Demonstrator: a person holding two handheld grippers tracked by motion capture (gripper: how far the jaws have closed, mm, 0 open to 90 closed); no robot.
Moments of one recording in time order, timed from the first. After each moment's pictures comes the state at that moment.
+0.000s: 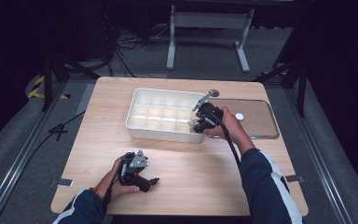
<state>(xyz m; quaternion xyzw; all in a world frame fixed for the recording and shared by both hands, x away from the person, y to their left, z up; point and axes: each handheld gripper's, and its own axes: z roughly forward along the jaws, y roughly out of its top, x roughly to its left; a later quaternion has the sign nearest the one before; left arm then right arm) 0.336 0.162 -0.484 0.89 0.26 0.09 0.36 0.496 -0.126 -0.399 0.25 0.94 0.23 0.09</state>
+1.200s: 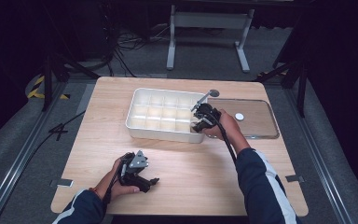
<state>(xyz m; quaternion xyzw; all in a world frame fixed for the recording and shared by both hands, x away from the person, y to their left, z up) 0.335 0.163 -0.484 0.89 0.26 0.09 0.36 0.504 -0.120 -0.412 0.27 0.94 0.21 0.06</state>
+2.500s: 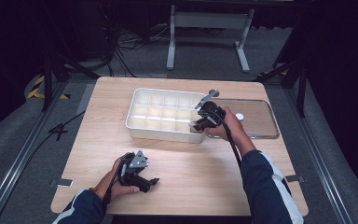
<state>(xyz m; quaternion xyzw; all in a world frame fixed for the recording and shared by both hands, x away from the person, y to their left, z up) 0.335 0.163 -0.483 0.89 0.26 0.09 0.36 0.489 -0.131 -0.390 0.27 0.92 0.26 0.08</state>
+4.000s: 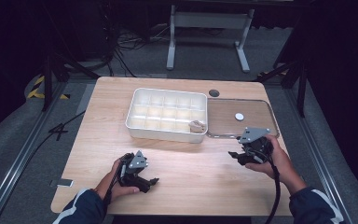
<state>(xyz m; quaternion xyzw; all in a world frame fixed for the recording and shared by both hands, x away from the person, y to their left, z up) 0.333 0.163 -0.484 0.89 0.27 0.10 0.35 0.369 -0.246 -0.395 0.24 0.91 0.28 0.20</state>
